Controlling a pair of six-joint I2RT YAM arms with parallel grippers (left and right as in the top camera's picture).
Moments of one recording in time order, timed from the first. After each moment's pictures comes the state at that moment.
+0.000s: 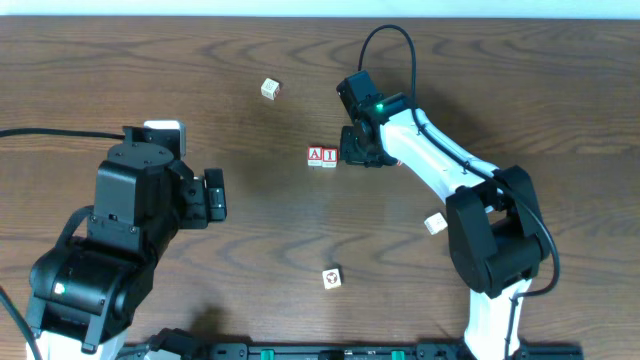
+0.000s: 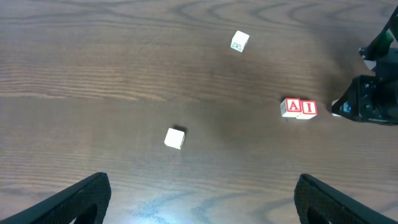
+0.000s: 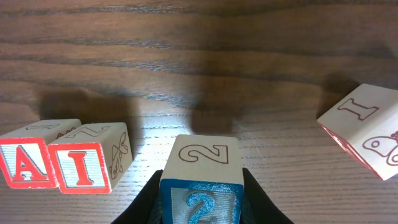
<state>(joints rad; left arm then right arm) -0.30 0.97 1.32 -1.14 -0.19 -0.23 0.47 2.07 1.53 -0.82 0.03 0.57</state>
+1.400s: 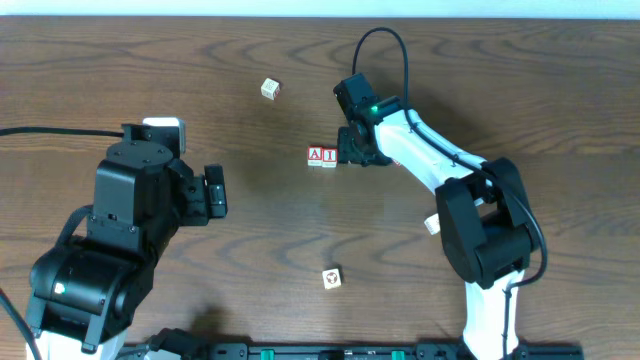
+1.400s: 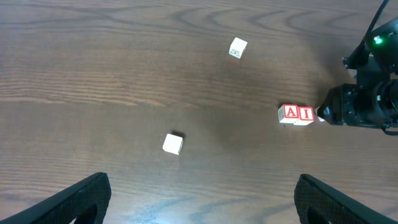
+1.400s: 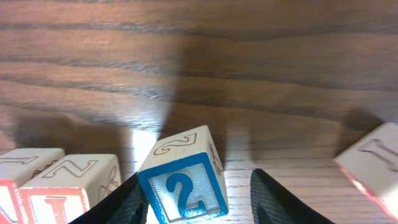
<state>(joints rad) -0.30 0.97 1.32 -1.12 -0.19 -0.23 0.47 2.13 1.54 -0.76 0.06 0.54</state>
